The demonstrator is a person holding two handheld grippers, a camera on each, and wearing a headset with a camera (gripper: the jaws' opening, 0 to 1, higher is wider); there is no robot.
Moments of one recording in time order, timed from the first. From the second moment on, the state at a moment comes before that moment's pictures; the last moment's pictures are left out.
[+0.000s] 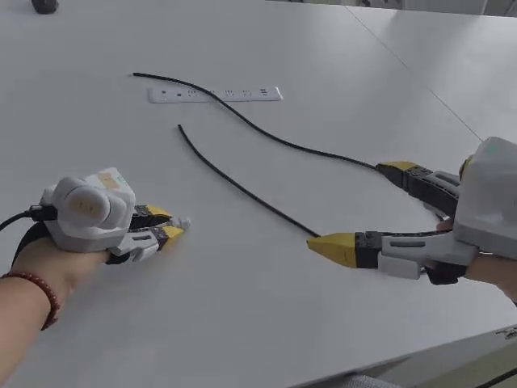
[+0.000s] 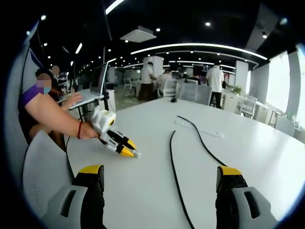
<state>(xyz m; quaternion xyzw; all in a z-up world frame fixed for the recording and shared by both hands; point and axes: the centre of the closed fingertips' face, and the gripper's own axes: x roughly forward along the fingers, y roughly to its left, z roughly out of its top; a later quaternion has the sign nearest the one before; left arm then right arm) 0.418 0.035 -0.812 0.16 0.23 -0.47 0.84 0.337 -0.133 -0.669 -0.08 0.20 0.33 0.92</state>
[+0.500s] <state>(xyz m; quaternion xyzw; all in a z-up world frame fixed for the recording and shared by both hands) 0.414 0.056 -0.770 0.13 0.18 -0.46 0.86 0.338 -0.127 -0.670 -0.08 0.19 0.34 0.92</state>
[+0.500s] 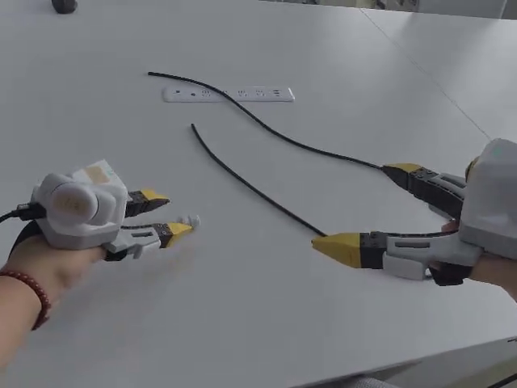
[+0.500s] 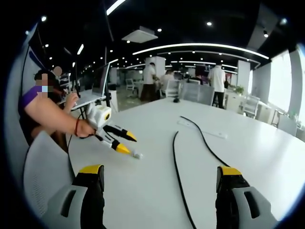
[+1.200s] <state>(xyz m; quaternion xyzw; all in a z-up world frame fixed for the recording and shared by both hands) 0.309 0.149 -0.638 0.02 0.08 -0.37 0.92 0.325 -0.126 -0.663 -0.03 0.14 0.37 0.92</state>
